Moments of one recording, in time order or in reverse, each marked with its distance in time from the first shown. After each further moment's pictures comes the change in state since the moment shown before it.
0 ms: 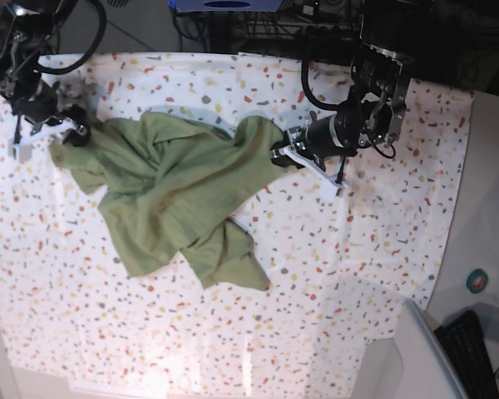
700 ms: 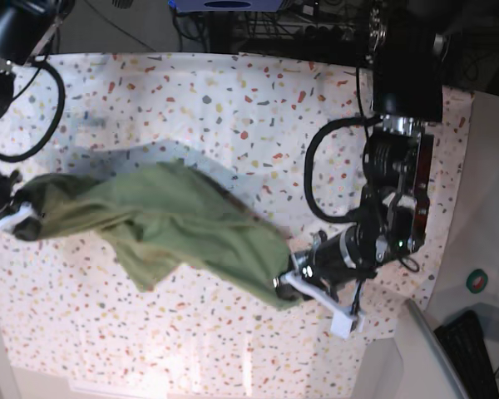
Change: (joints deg) left arm -18.6 0.9 0.7 16.2 2.3 9.2 7.4; right arm 13.9 5.5 -0.3 19.2 -0.6 -2.0 -14.1
